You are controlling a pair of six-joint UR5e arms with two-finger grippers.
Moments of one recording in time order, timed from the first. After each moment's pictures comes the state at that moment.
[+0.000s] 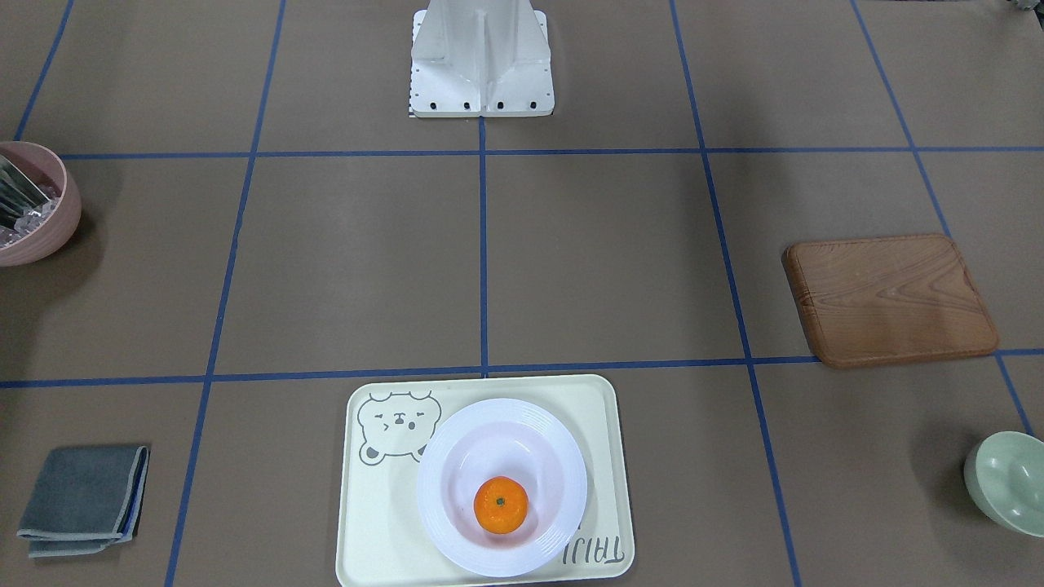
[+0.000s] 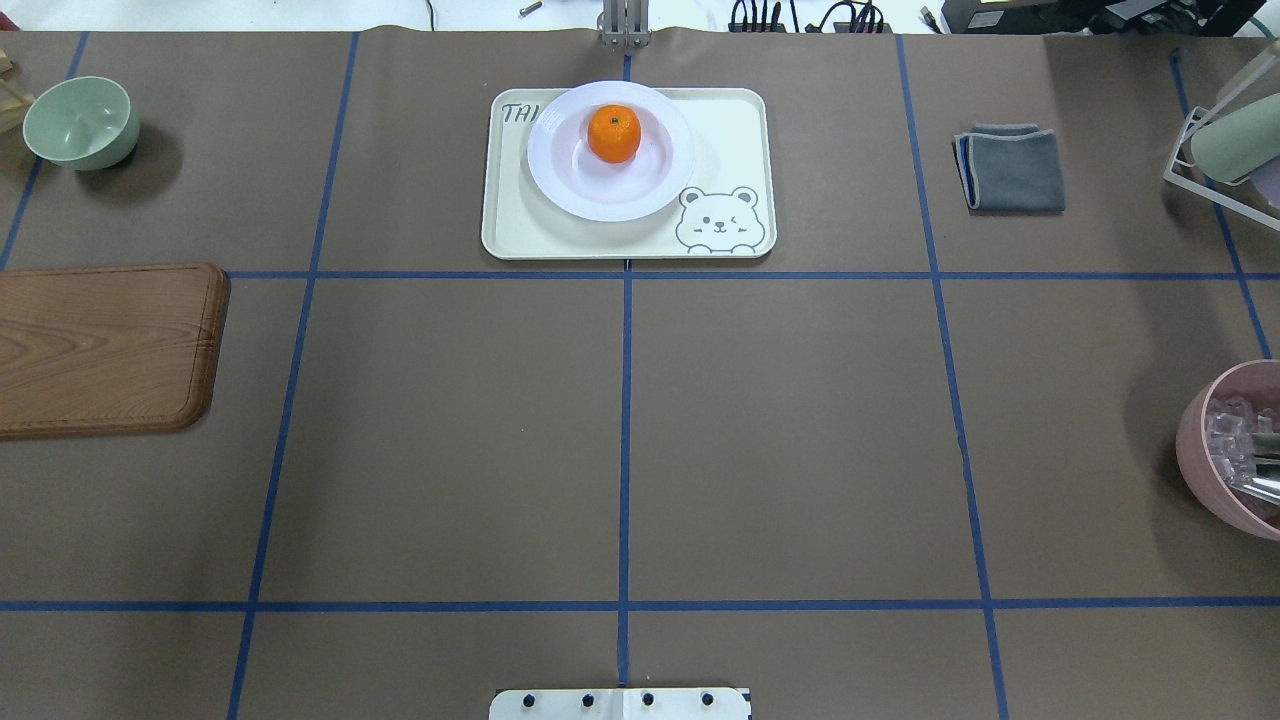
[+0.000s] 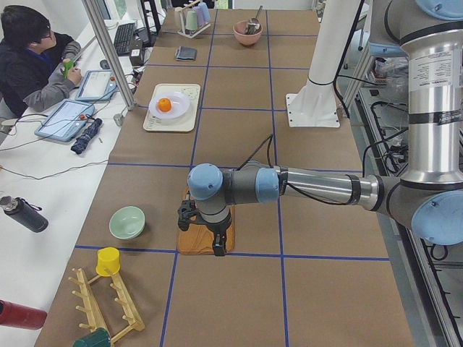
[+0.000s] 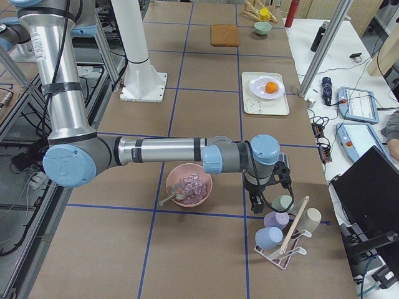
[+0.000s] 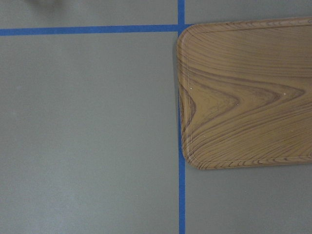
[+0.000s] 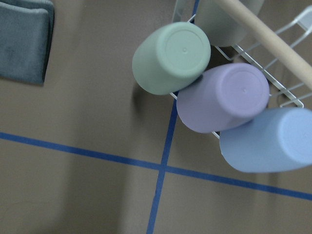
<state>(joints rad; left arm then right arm) -1.55 -1.46 -1.79 -1.34 -2.33 0.09 1.58 -1.41 1.49 -1.59 2.32 -0.13</state>
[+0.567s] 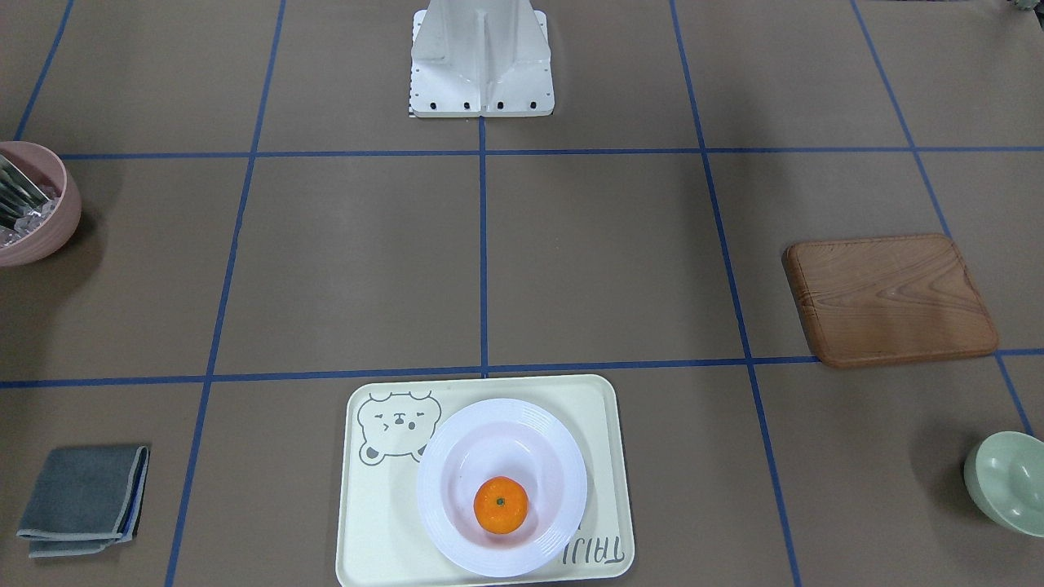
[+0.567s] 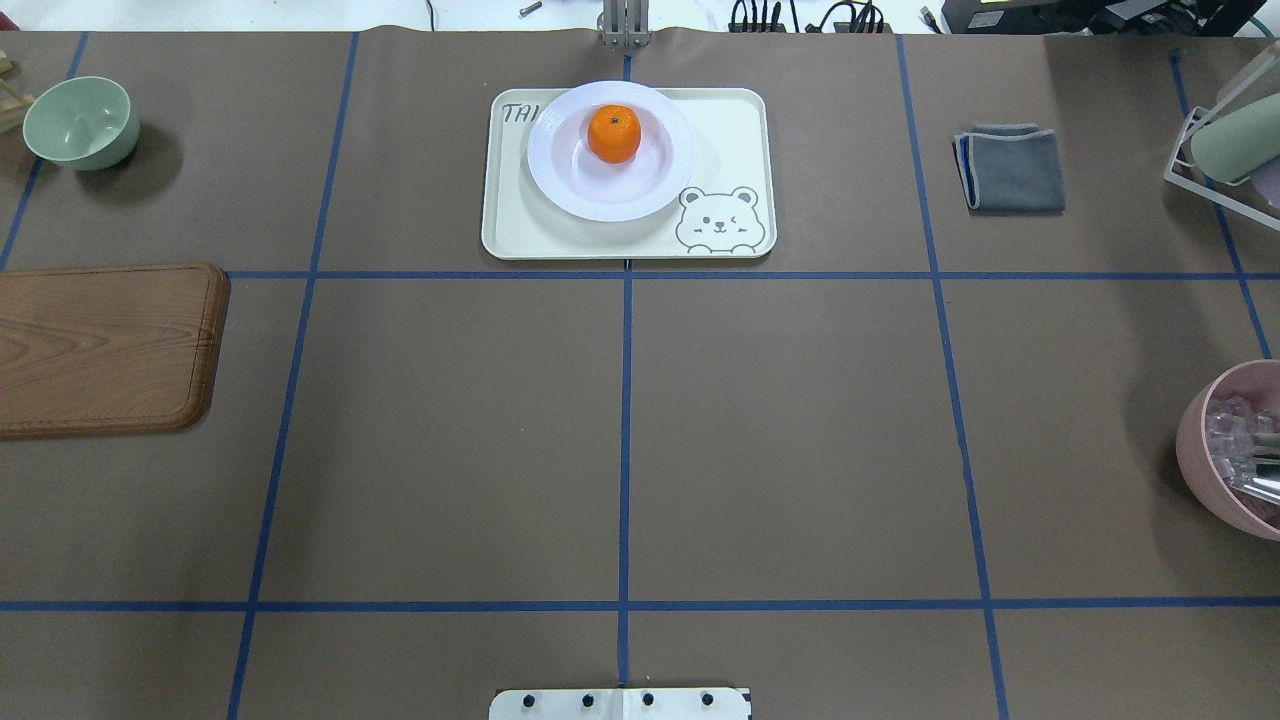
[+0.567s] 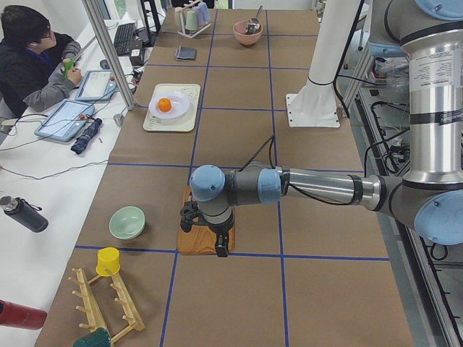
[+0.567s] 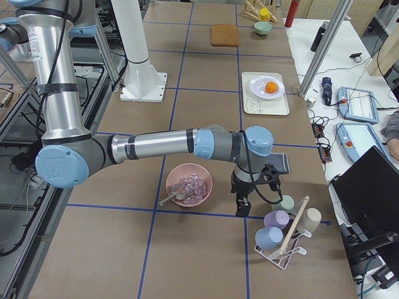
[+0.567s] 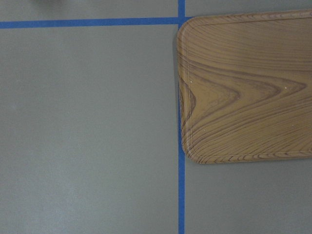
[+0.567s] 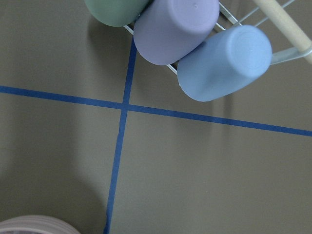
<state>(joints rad) -1.55 -1.45 -1.80 -1.35 -2.34 0.09 1.58 -1.46 1.62 -1.79 2.16 -0.19</state>
